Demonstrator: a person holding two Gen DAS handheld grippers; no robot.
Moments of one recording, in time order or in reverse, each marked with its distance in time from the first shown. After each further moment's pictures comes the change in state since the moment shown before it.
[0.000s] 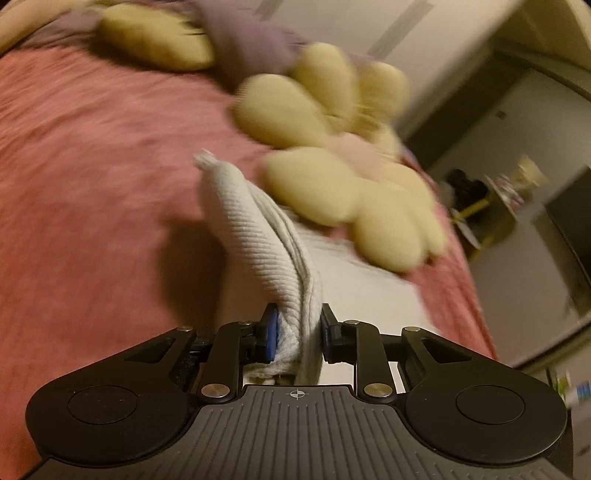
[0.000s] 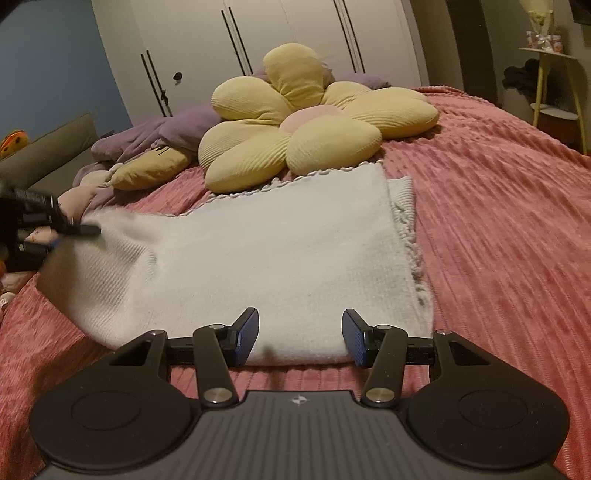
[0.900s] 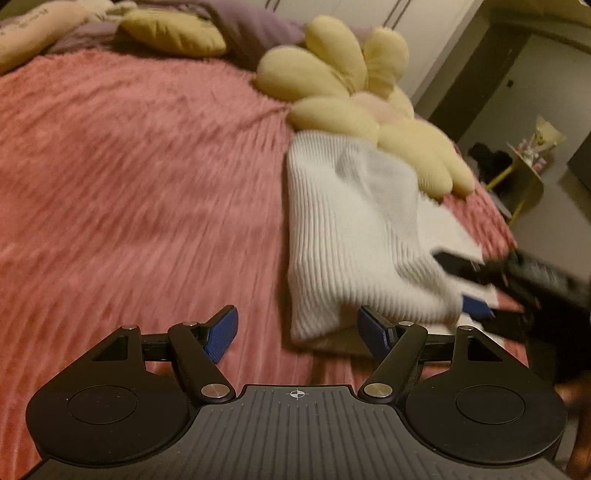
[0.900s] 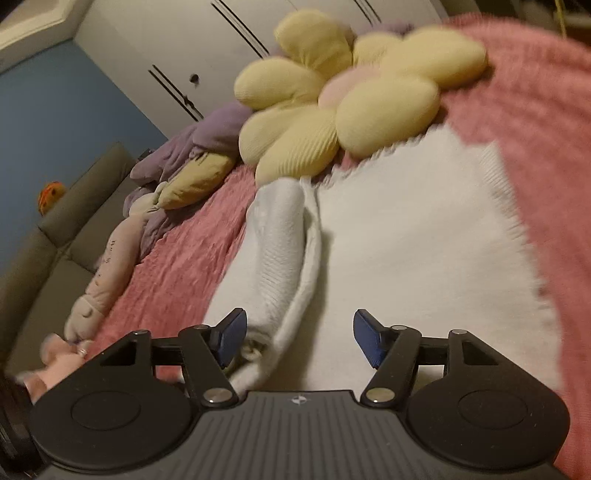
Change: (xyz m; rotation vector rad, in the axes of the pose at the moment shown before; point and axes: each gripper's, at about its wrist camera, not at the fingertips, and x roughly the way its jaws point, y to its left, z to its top) left arm -0.005 0.020 -0.106 0.089 -0.011 0.150; right arm 0.069 0.010 0.049 0.253 0.171 0.278
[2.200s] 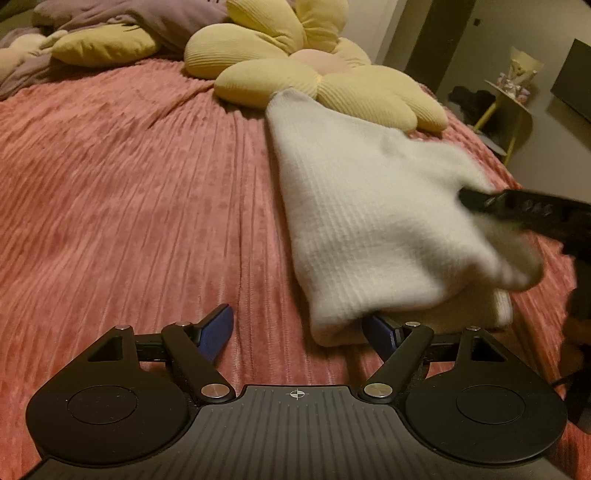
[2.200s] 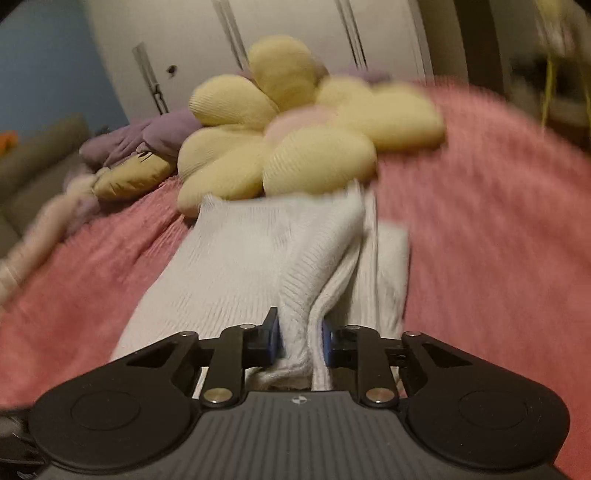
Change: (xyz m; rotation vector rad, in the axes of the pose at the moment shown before) left arm 0.043 -0.072 -0.021 0.205 0.050 0.043; right arm -0.033 -0.014 0.016 -0.353 -0.199 -0.321
